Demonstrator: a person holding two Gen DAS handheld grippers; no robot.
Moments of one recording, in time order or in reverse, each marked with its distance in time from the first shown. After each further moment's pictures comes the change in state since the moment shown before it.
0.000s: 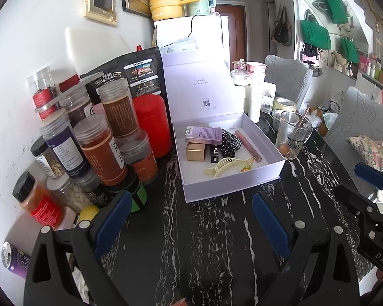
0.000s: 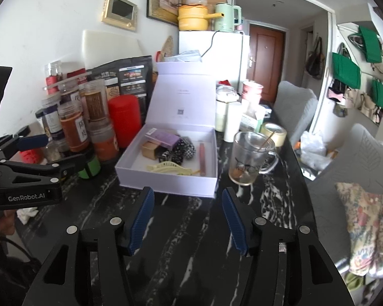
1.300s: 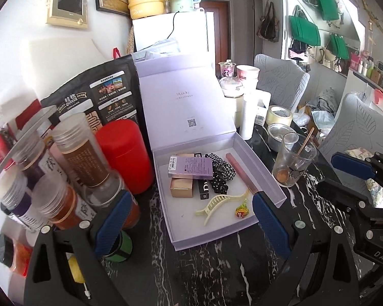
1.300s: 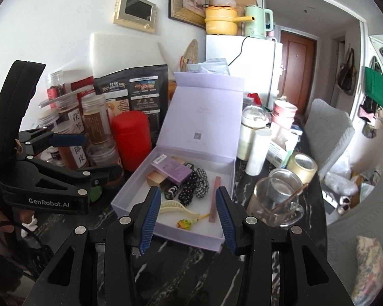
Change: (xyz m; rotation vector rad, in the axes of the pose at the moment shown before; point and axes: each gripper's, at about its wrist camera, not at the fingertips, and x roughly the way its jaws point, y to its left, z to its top) left arm 0.065 -0.005 0.082 0.048 0.022 -0.093; right arm 0.062 -0.021 0.075 -0.097 -0.024 0.157
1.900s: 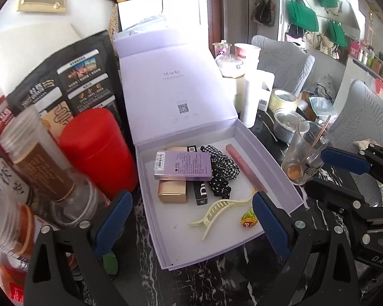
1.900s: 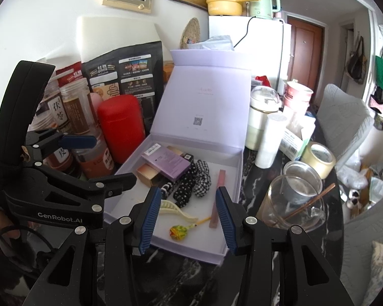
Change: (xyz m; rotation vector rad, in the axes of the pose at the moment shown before) left arm 0.075 -0.004 0.010 0.026 0.083 -0.036; right arm 0.069 -0.020 0.005 0.007 0.075 0.052
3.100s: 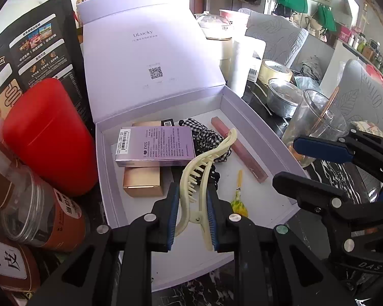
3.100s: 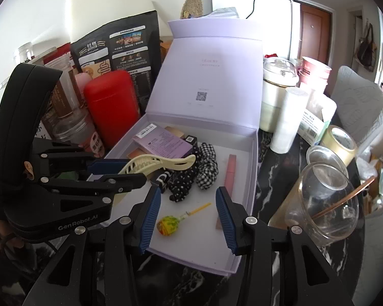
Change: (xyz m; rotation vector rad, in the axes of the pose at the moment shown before) left arm 0.074 -0.007 -0.009 0.035 0.138 -0.124; right arm 0.065 -0.012 -0.010 0.010 0.100 0.052
